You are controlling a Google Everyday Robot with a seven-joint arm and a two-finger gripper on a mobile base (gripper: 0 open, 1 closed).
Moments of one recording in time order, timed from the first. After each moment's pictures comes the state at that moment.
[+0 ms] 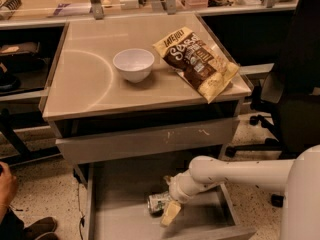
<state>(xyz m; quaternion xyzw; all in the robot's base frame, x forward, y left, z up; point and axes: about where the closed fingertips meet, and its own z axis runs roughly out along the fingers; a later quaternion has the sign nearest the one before) 0.473 -0.016 0.396 -0.62 0.72 0.24 0.19</state>
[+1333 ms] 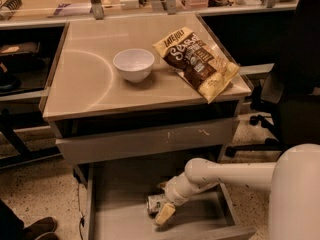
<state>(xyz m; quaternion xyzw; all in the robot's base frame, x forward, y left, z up) 0.474 0.003 0.365 -0.62 0.71 0.27 0.18</state>
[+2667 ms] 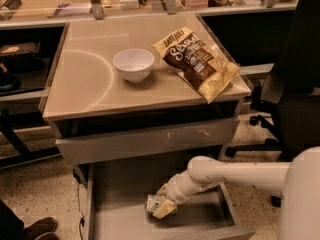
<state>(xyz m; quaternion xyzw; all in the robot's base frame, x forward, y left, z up) 0.474 0.001 0.389 -0.60 0.72 0.27 0.19</state>
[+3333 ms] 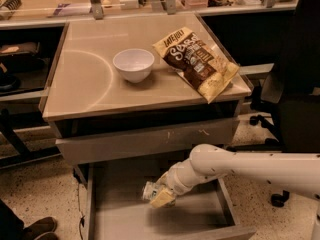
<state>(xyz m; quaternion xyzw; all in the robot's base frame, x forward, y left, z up) 0.475 0.004 0.480 -0.55 0.76 0.26 0.20</state>
